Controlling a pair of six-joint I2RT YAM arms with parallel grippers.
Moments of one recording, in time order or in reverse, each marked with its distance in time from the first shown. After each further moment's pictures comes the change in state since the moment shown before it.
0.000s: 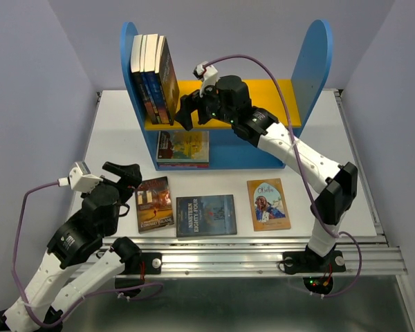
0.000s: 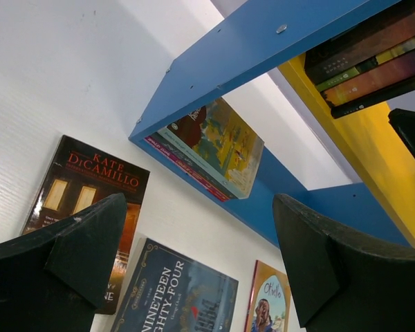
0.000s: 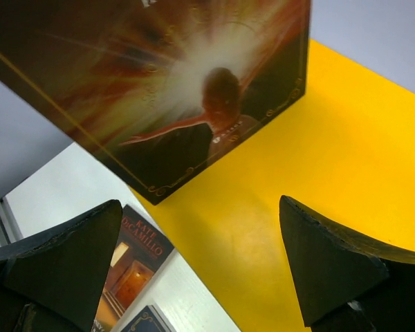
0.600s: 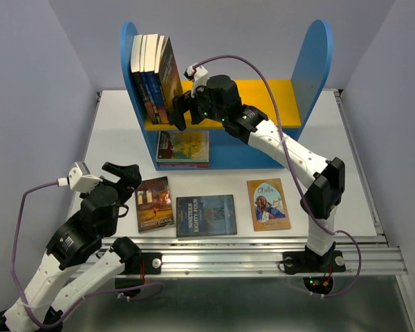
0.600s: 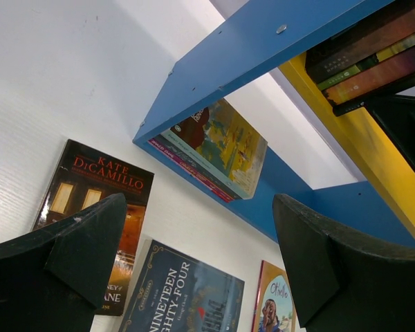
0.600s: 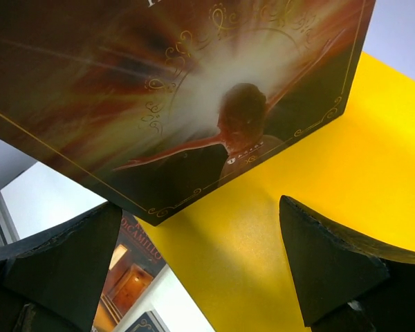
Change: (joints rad) left arm 0.000 -0.009 0.000 0.000 -0.003 0.034; right arm 0.019 0.103 0.109 -0.040 0.006 -0.017
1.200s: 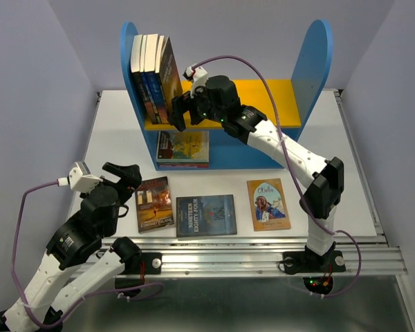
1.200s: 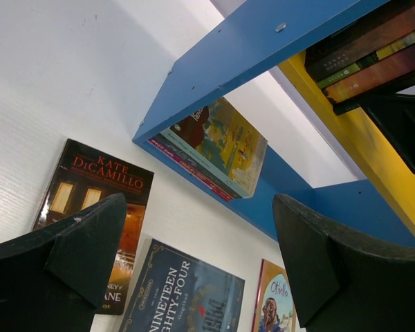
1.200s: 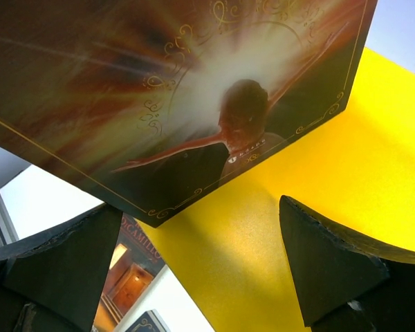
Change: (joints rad) left arm 0.000 0.000 0.000 0.000 0.003 0.002; right arm 0.000 0.010 0.007 -0.007 0.013 0.001
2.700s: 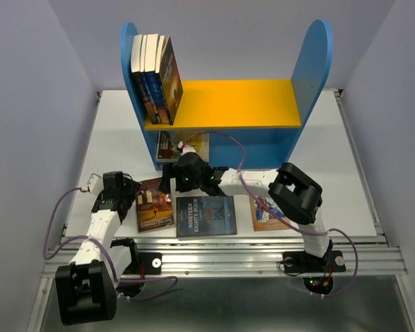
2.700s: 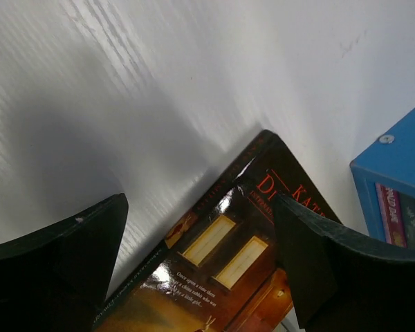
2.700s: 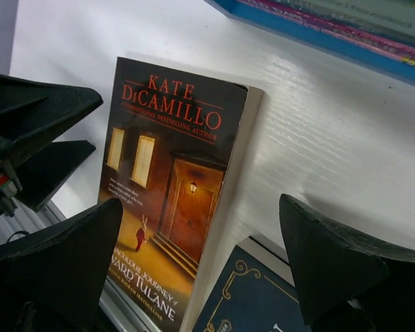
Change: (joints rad) left arm 0.787 0.483 -0.485 0.476 0.552 0.055; right arm 0.245 0.097 -0.604 0.356 0.169 0.618
